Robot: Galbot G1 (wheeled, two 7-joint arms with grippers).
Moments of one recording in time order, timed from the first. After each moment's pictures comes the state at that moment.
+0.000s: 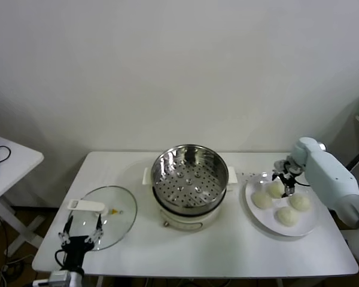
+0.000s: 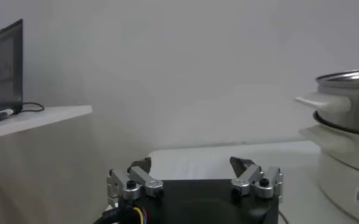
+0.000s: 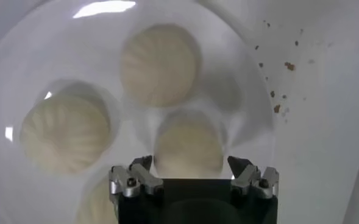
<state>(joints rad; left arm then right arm) 1.64 -1.52 -0.75 -1.93 -0.04 -0.07 0.03 -0.05 1.01 -0.39 0.53 -0.64 0.28 -1.16</state>
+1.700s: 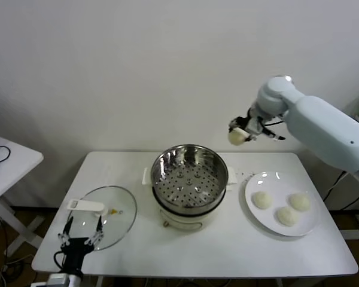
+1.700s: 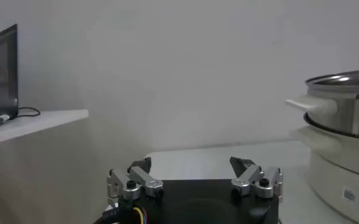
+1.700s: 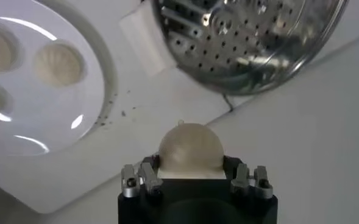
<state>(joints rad) 1.67 -1.51 -0.75 -1.97 -0.04 -0.07 0.04 0.35 0.96 -0.79 1.34 -0.57 0.47 -1.20</state>
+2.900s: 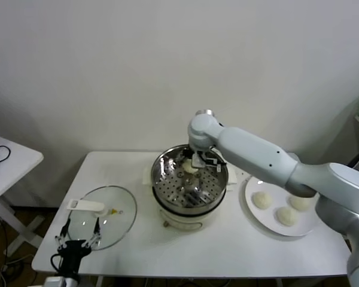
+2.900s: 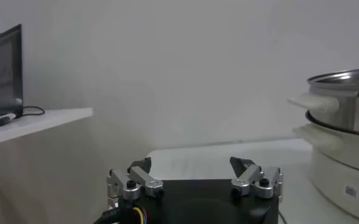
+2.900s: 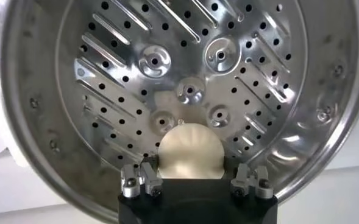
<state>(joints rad) 1.69 -1.51 -0.76 -1.97 -0.05 -0.07 0.05 0.19 1.24 -0.83 1.20 -0.79 0.55 -1.18</state>
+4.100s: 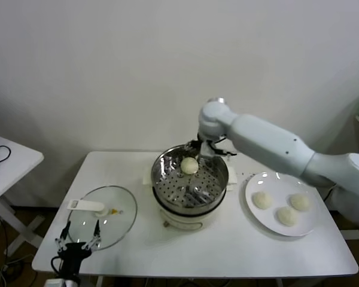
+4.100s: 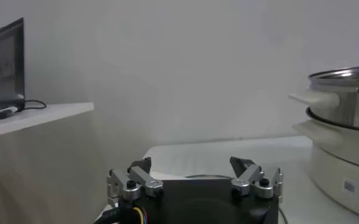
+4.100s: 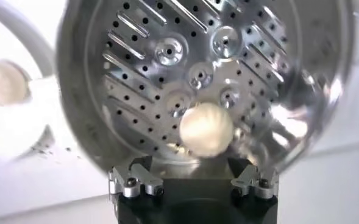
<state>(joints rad) 1.70 -1.51 -0.76 -1.96 -0.06 -0.08 0.04 0.42 1.04 -0.96 1.27 -0.34 0.37 -1.21</state>
